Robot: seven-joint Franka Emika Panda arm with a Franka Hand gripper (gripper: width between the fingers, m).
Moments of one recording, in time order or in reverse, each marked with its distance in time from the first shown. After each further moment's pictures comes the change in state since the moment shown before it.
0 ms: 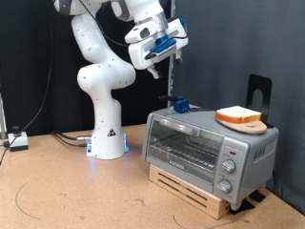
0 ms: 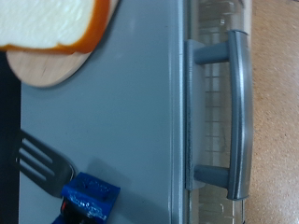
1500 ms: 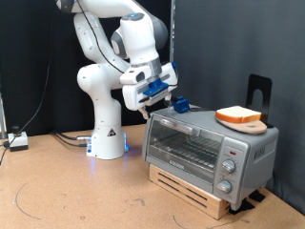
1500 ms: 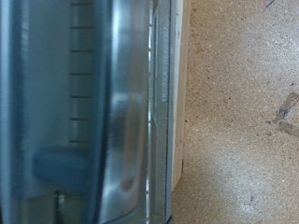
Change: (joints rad) arm -0.043 0.104 -0.008 -0.264 -0.132 0.296 -0.070
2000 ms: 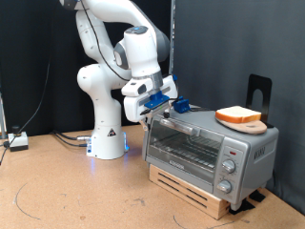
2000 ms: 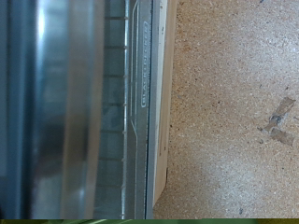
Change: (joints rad) arm 0.009 0.087 0.000 -0.022 -0.002 0.102 -0.034
